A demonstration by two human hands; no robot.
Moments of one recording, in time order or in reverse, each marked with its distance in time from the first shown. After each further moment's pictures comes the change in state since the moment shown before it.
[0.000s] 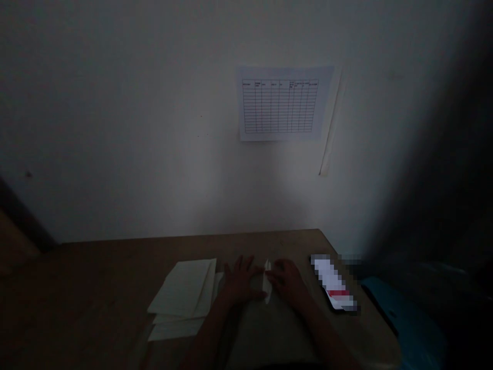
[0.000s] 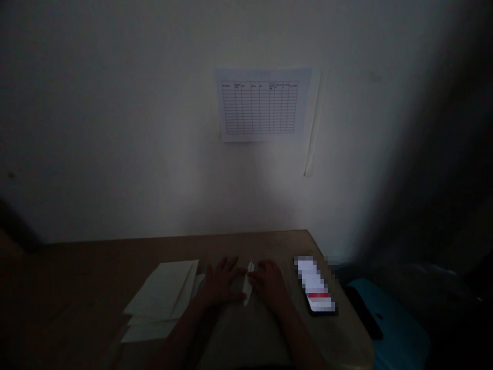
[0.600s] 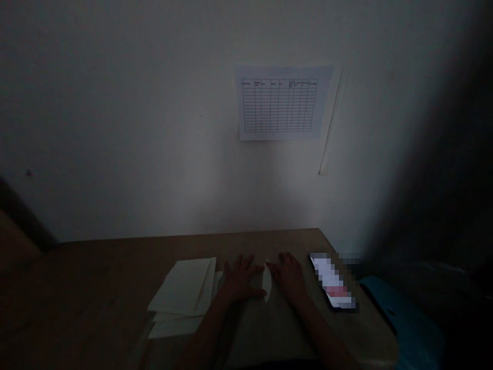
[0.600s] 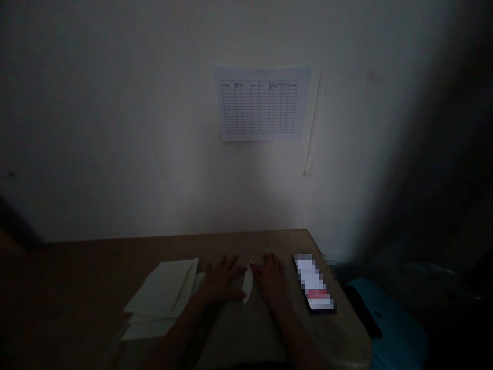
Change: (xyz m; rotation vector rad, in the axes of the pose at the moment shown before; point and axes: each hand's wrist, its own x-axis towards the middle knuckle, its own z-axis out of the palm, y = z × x) left_hand 0.005 -0.005 0.005 -0.017 0.015 0.024; right_hand 0.012 -0.004 0.008 -0.262 0.085 0.123
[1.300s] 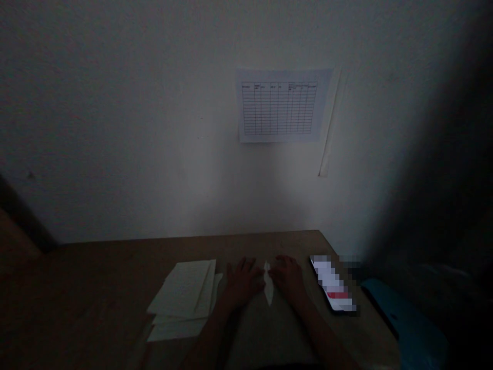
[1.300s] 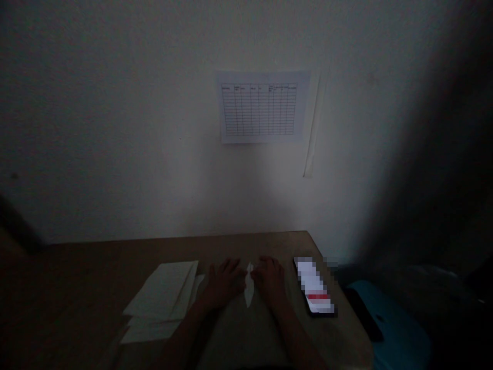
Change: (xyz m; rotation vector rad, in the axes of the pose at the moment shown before) left_hand -0.001 0.004 0.017 0.057 0.157 0.034; right_hand -0.002 0.004 -0.006 0.139 -0.017 -0.018
